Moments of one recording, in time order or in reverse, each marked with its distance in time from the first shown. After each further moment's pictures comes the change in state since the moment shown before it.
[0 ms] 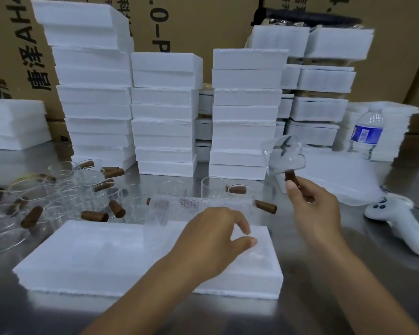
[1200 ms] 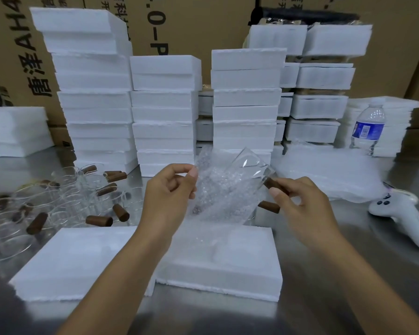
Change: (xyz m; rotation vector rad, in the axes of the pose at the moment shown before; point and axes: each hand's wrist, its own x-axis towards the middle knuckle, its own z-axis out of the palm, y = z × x) left_hand 0.020 -0.036 -0.033 -0.873 0.552 -0.238; right_hand -0.007 -0.011 0.001 -0.164 -0.199 -0.239
